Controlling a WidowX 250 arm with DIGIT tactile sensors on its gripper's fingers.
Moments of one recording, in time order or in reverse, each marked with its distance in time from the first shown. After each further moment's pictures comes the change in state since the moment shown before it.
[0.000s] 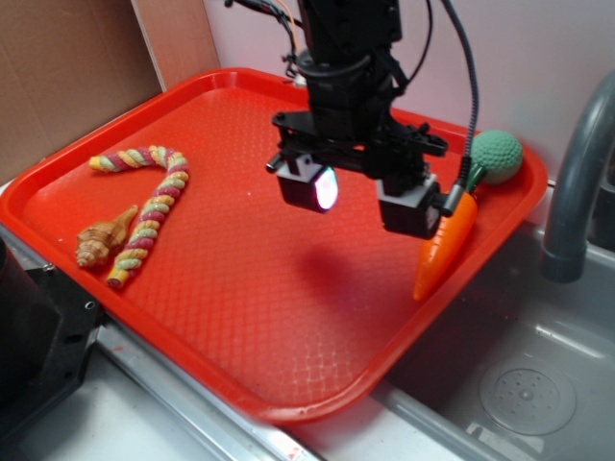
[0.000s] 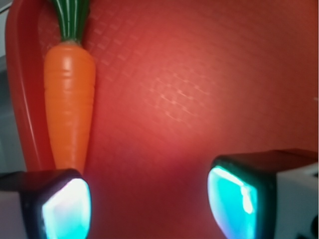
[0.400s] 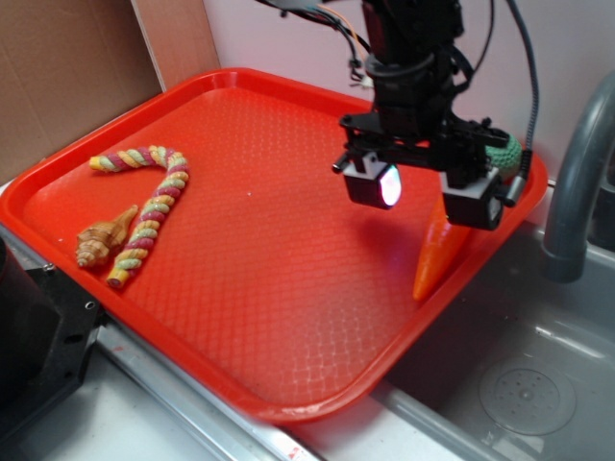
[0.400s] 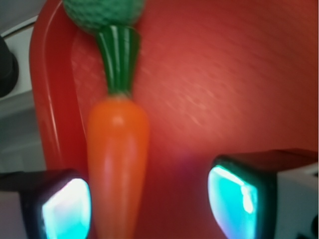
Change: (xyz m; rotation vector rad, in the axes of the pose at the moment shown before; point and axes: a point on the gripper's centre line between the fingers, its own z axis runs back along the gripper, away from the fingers) arm 0.038 -0.020 -0.023 -0.060 0.014 -0.042
